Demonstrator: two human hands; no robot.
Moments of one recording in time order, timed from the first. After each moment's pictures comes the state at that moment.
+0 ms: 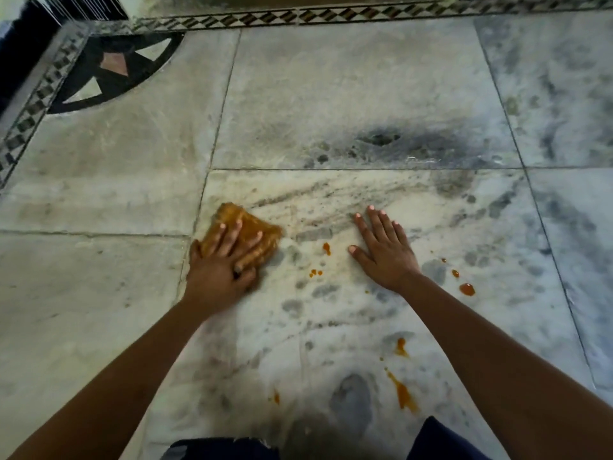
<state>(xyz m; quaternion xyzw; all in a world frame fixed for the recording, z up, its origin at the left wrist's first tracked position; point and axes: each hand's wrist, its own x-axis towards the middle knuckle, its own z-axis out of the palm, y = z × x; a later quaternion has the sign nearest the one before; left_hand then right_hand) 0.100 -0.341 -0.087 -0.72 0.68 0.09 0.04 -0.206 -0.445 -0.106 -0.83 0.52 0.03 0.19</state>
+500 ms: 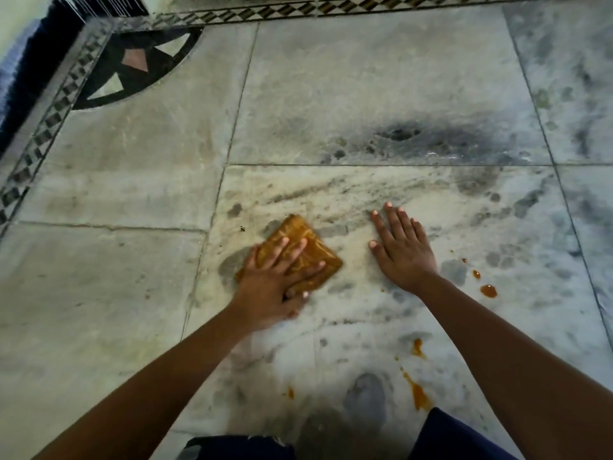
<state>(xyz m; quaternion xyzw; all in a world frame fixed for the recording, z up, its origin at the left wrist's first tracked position) 0.046 -0.327 -0.083 -0.61 0.78 0.09 0.09 -0.207 -0.444 -0.118 -0.84 0.53 0.00 0.16</state>
